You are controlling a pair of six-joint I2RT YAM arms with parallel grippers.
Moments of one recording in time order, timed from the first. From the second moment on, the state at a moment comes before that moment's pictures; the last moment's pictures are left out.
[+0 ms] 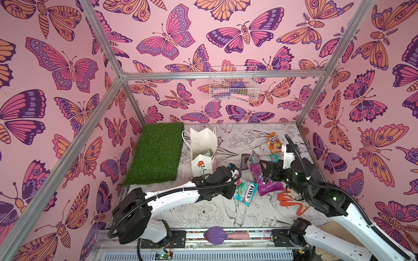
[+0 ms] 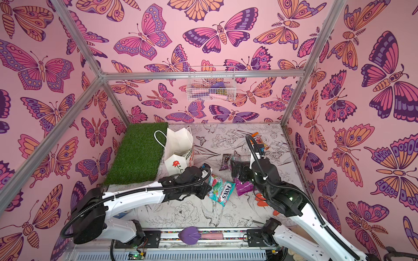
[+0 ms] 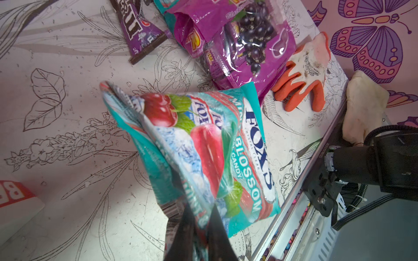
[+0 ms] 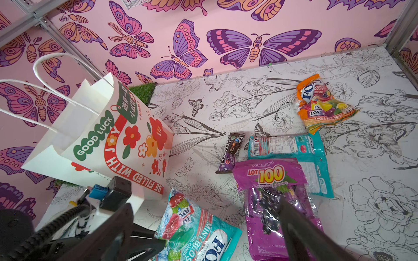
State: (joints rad) left arm -0.99 1.42 0.88 -0.26 0.11 -0.45; right arm 0.73 0.76 0.98 -0.69 0.33 0.55
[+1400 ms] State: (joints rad) left arm -1.06 1.20 1.05 -0.42 0.00 -0.31; right arm 0.71 0.74 0.96 -0.71 0.34 0.58
